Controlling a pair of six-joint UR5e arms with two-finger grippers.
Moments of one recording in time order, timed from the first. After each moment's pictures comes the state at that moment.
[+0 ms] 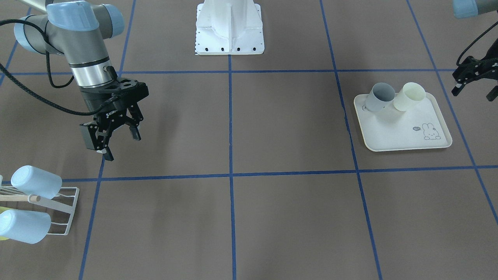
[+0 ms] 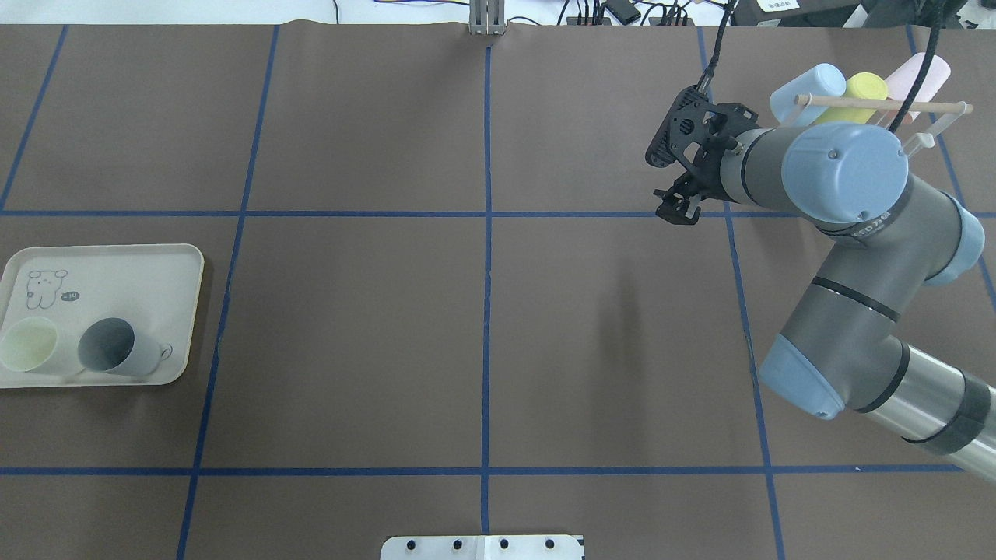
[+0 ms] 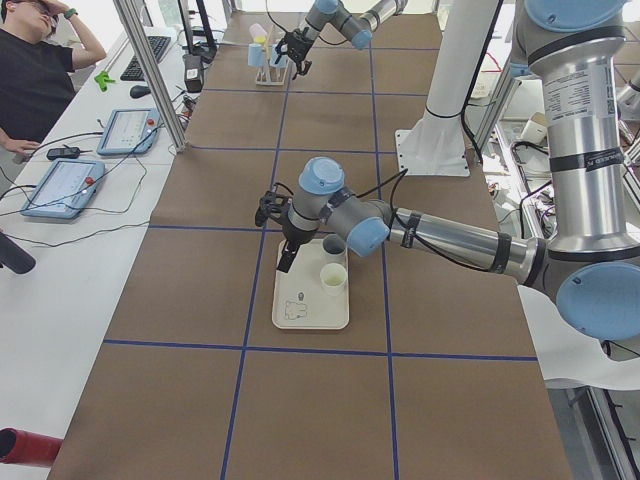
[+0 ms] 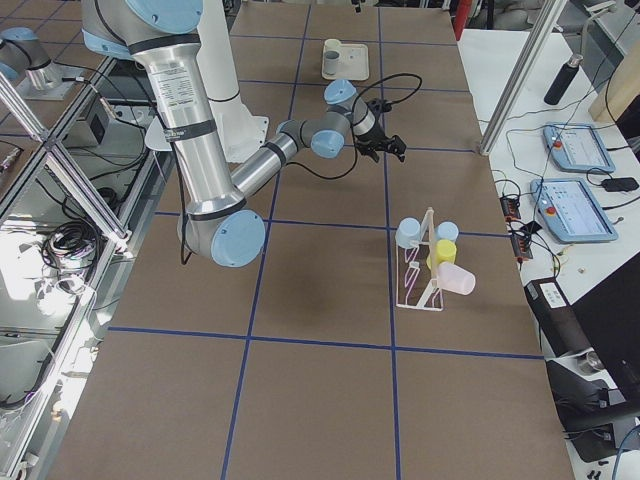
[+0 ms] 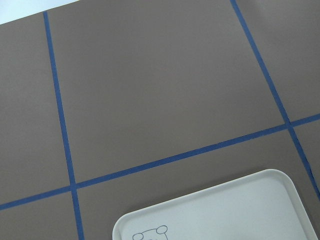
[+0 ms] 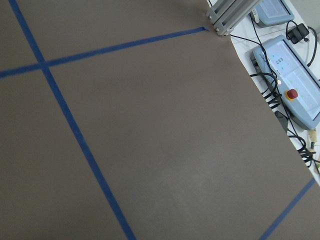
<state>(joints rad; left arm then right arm) -1.23 -1.34 -1.95 -2.12 -2.18 -0.51 0.71 -1.24 1.87 -1.15 1.60 0.08</state>
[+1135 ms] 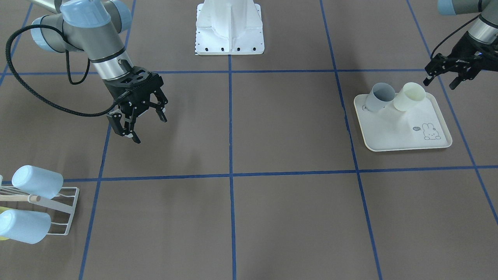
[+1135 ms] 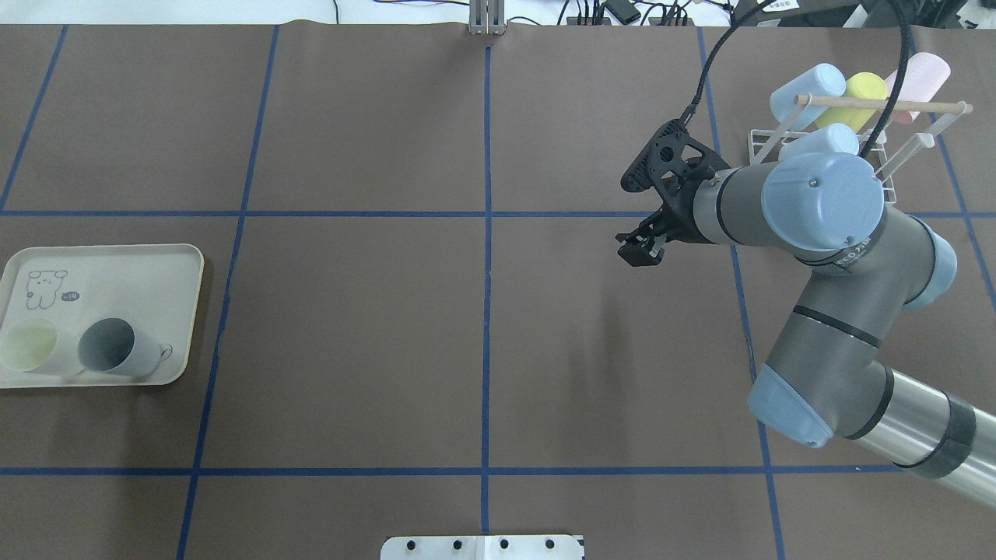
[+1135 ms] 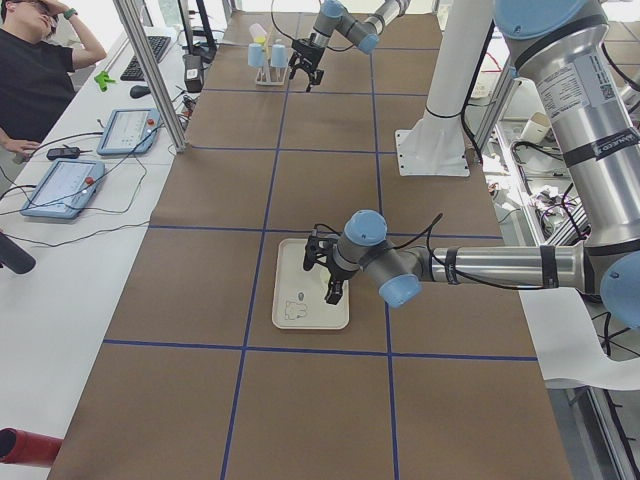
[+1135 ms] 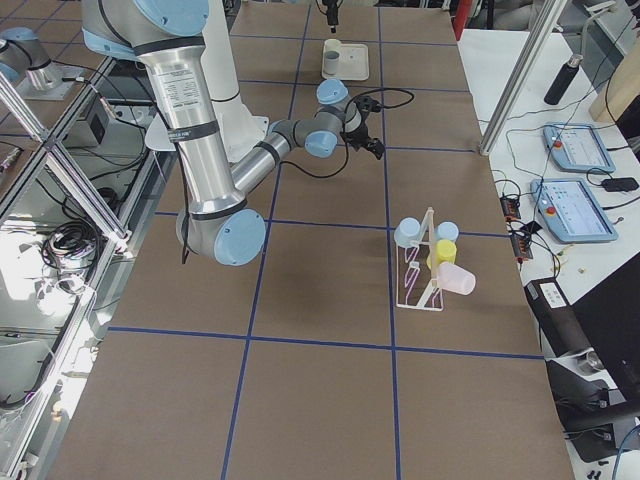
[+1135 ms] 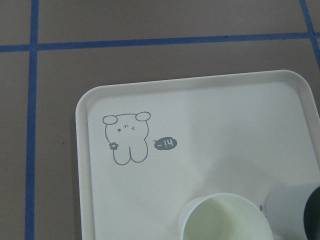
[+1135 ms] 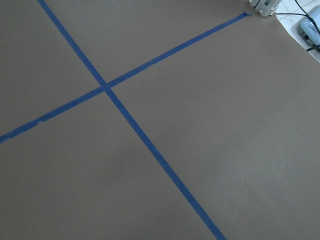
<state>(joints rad) -1.01 -1.17 -1.83 -2.51 -2.11 -0.80 0.66 -1.24 1.87 -1.14 1.69 0.25</state>
